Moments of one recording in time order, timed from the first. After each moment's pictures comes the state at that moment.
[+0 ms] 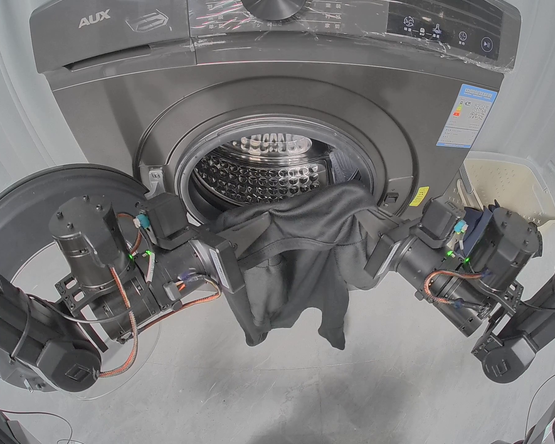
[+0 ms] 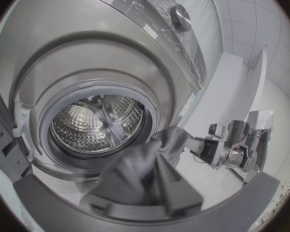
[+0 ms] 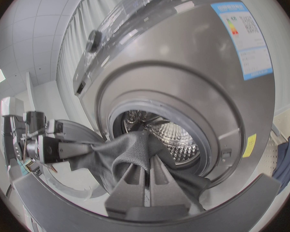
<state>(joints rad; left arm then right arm) -0.62 1.73 -0.60 -1.22 -0.16 -0.22 0.68 1.84 -0.57 -1.49 -0.07 0.13</state>
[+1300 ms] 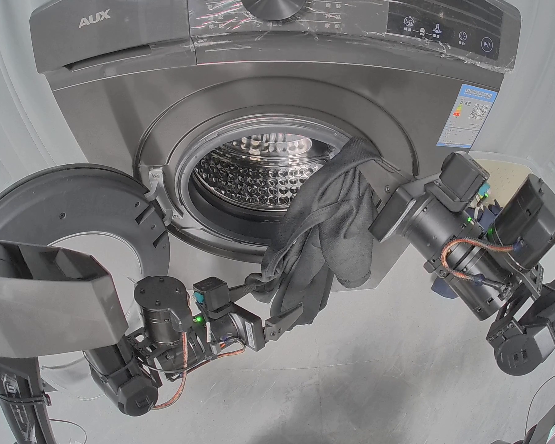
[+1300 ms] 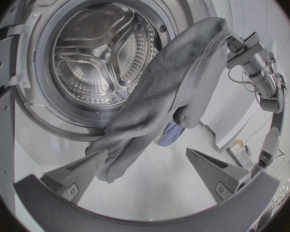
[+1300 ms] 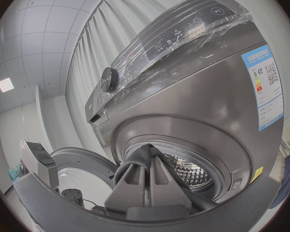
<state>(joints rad) -0.61 2.15 -0.49 -1.54 -0.17 -0.20 0.74 1.74 -0.68 -1.46 -0.07 0.13</state>
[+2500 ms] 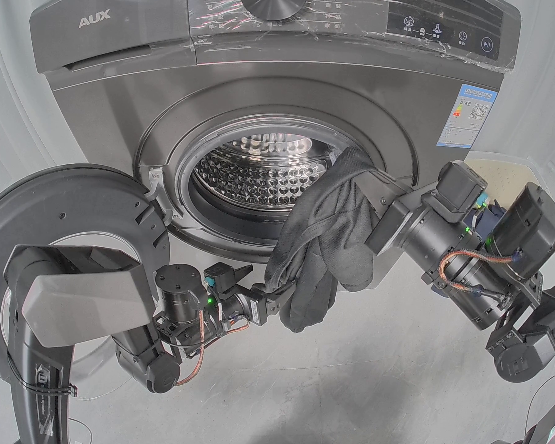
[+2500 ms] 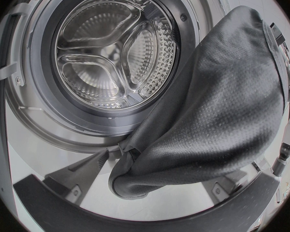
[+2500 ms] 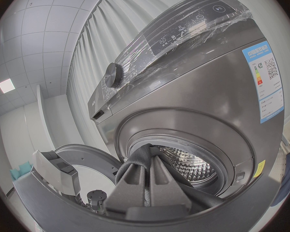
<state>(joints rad) -0.54 2.32 -0.70 -1.54 -0.16 -0.14 0.77 1.74 -0.65 -1.46 -0.08 0.14</state>
